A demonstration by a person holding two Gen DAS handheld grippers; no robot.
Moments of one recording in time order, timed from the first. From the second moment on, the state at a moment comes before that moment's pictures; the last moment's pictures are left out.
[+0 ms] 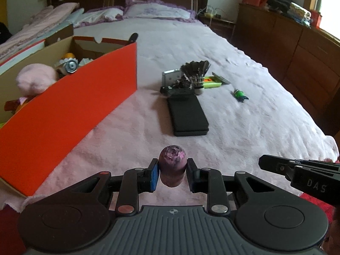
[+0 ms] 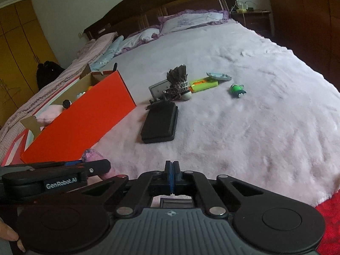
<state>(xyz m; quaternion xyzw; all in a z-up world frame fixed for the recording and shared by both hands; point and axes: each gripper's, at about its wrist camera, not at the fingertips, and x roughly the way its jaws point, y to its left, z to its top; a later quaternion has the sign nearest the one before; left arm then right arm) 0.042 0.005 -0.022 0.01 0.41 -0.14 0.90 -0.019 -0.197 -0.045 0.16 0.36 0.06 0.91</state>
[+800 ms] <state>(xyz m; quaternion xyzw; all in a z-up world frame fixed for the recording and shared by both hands) 0.035 0.012 -0.048 0.00 0.45 -0.14 0.88 -0.024 -0.148 -0.074 0.04 0.47 0.09 0.88</state>
